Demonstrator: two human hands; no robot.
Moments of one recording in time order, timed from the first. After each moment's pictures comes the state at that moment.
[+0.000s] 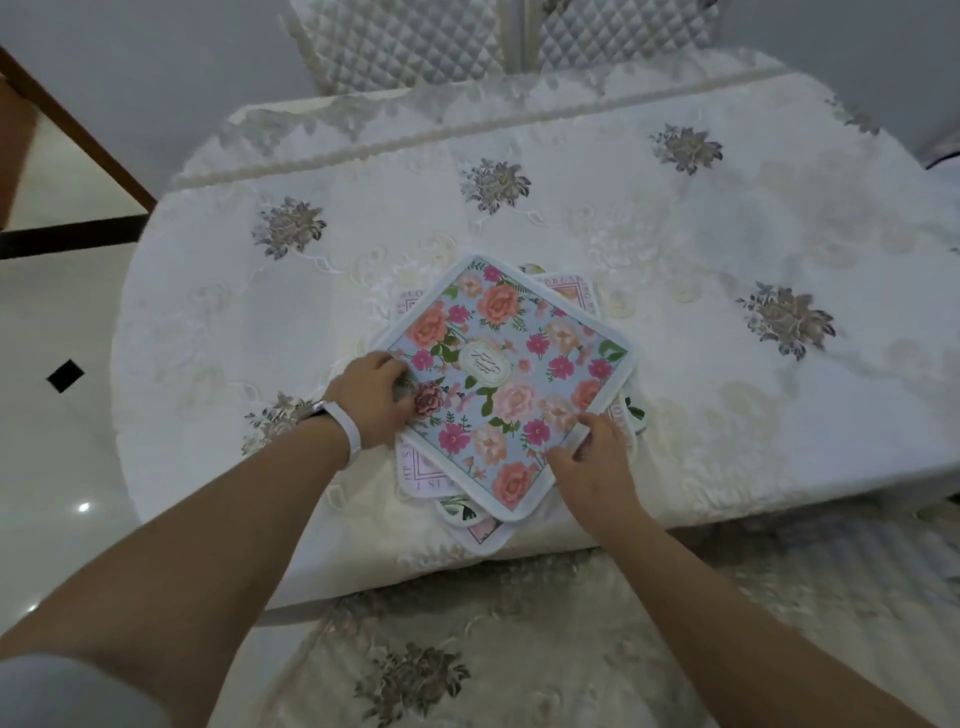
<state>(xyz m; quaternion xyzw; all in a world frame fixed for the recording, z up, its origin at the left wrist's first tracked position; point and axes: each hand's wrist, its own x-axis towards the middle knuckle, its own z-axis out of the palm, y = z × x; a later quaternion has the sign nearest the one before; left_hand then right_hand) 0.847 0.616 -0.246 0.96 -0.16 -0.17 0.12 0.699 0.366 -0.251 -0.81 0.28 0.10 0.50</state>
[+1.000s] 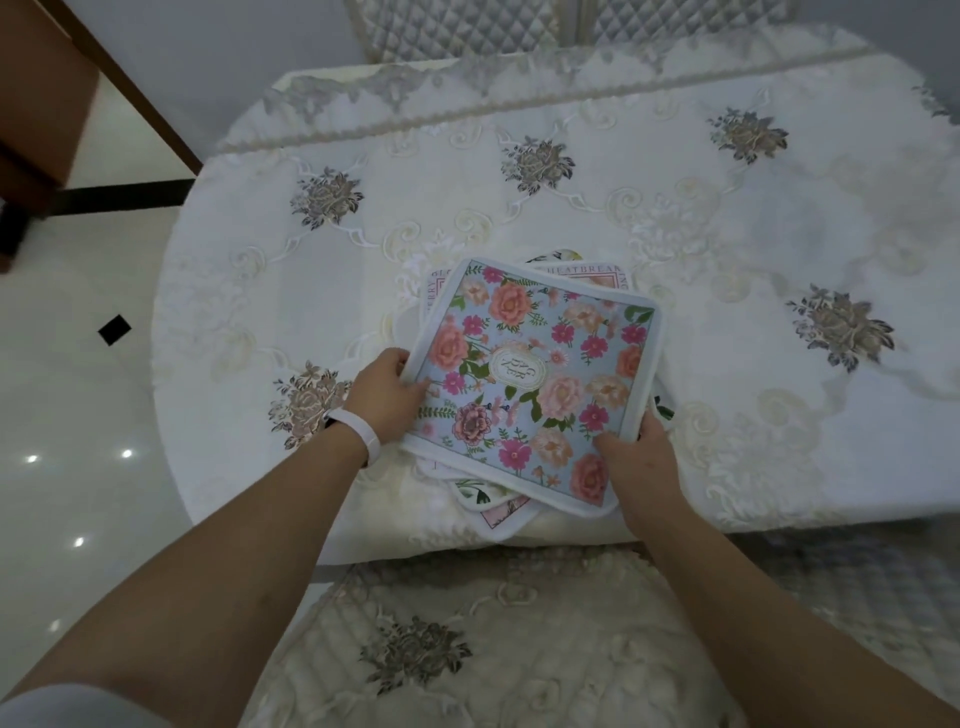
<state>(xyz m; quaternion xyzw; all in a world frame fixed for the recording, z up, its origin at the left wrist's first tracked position) 0.815 0.612 -0.244 0.92 0.07 -0.17 0.35 0.708 0.346 -0.264 -0.68 0.36 0.05 0.63</state>
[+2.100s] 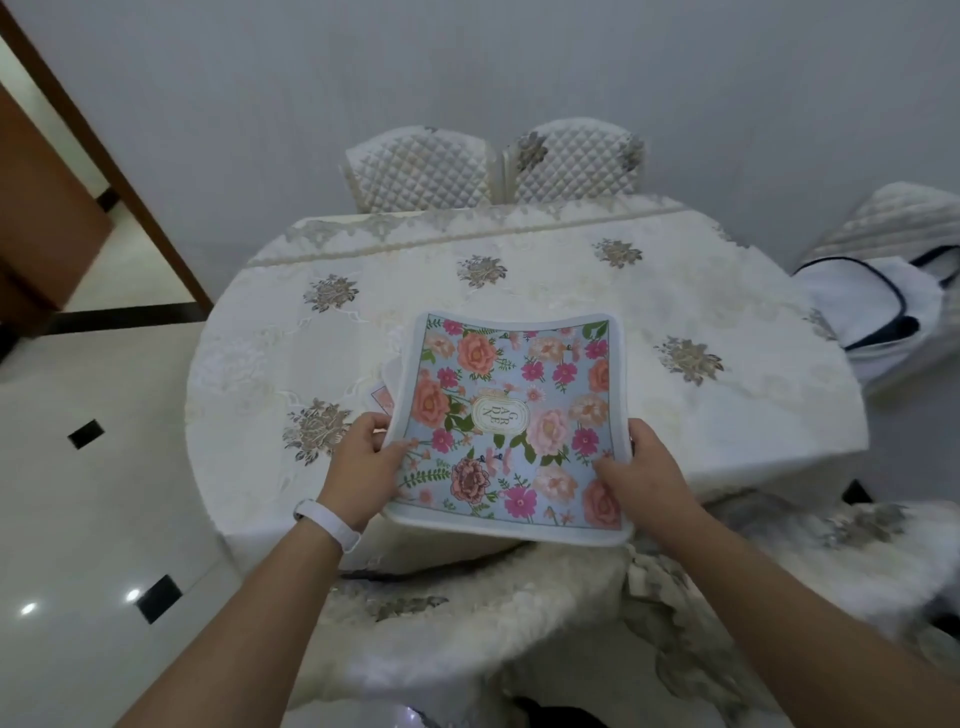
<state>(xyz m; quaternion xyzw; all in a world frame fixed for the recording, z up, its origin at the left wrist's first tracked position) 0.638 0.608 -0.124 0.79 0.08 -0.10 0.60 0.569 0.321 -0.122 -0.82 0.22 0.01 0.53</state>
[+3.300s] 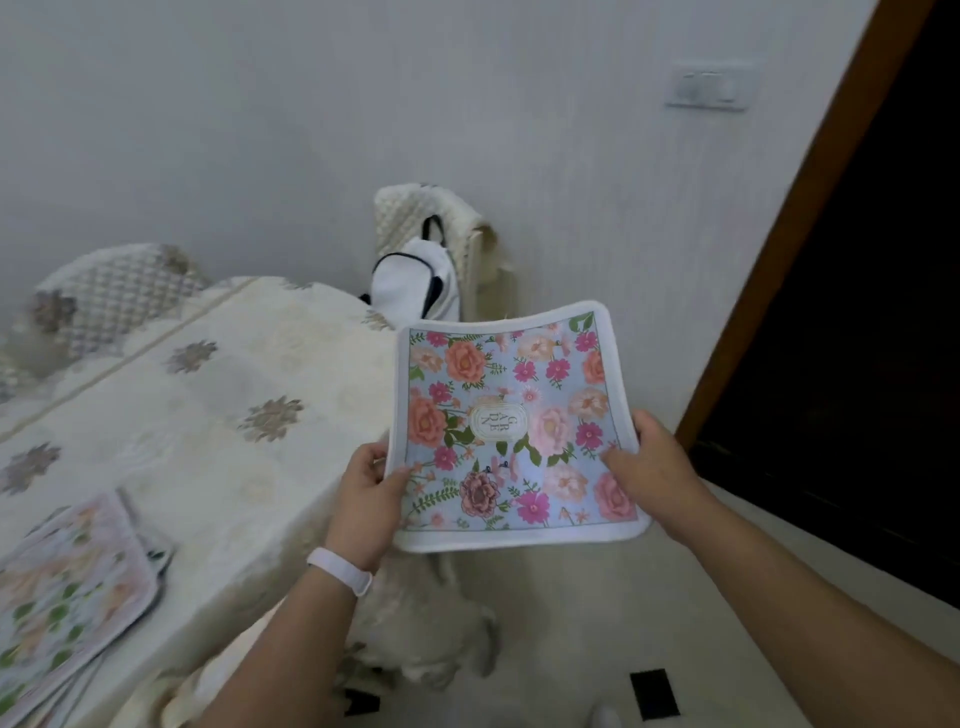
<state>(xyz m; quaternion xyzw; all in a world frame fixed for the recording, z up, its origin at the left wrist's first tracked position) 0.406 0.097 -0.095 0.74 -0.17 -0.28 0.59 0.186 -0.093 -0.104 -0.66 0.48 -0.22 0.54</state>
